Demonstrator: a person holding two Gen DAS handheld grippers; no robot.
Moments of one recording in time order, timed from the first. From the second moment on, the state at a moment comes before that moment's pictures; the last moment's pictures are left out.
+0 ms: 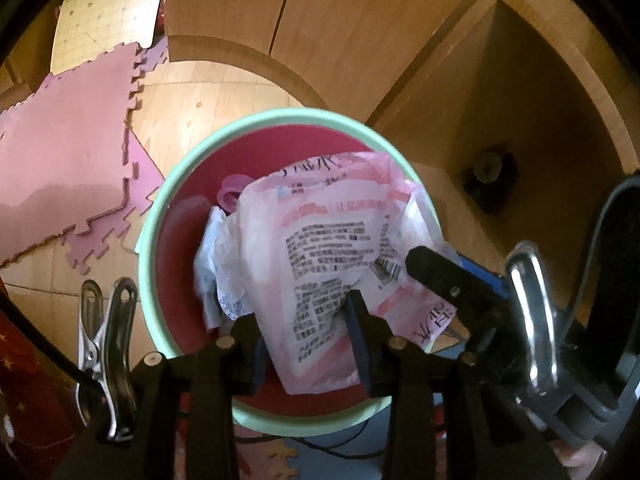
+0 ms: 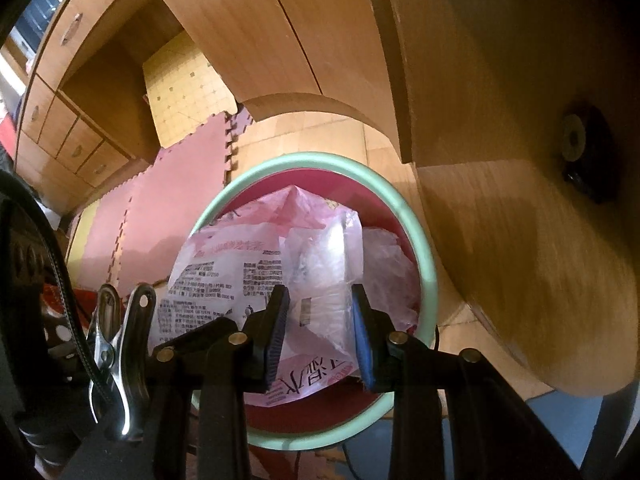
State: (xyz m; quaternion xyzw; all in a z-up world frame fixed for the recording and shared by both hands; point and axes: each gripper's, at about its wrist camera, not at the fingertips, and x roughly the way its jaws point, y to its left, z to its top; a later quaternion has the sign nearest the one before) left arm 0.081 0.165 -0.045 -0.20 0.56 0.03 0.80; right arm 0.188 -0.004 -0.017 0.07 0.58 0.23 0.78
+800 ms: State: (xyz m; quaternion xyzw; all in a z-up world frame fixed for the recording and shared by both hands) left arm 0.066 0.165 -0.001 -0.19 0.55 0.05 0.81; right arm 0.182 -0.021 0.017 0.07 0.55 0.25 0.79
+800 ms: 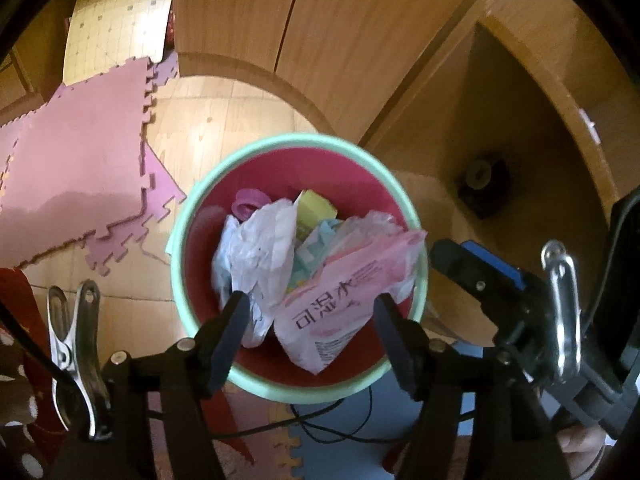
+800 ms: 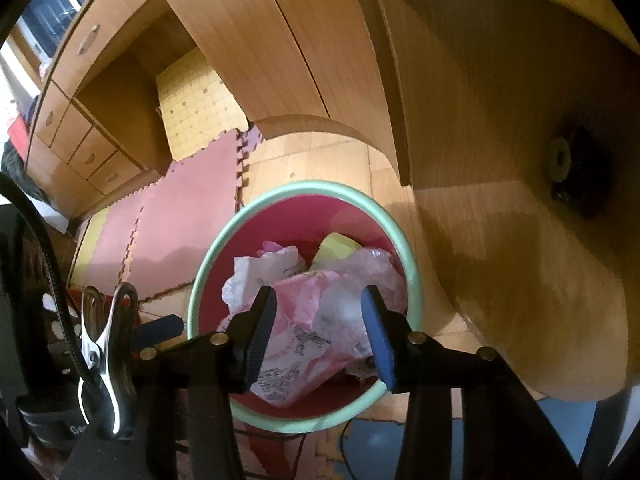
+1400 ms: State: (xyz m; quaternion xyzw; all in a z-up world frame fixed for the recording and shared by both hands) left arm 0.058 0.148 0.078 -0.21 0.48 0.02 0.85; right arm 0.156 -0.045 0.115 0.05 0.42 0.29 0.86
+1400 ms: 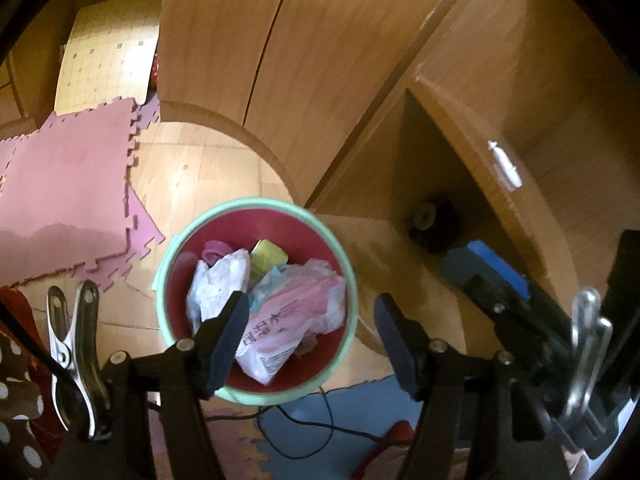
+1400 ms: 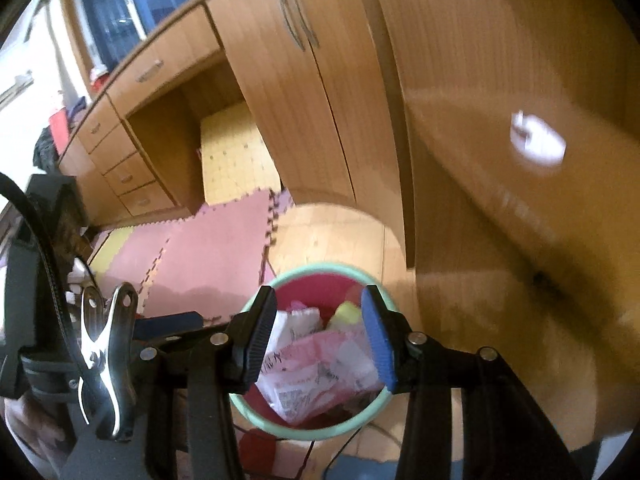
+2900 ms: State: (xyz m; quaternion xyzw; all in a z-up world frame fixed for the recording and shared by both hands) left arm 0.116 0.096 0.112 -0.19 0.44 -0.02 0.88; right arm 0.260 -0.176 0.140 0.16 0.41 0.11 0.89
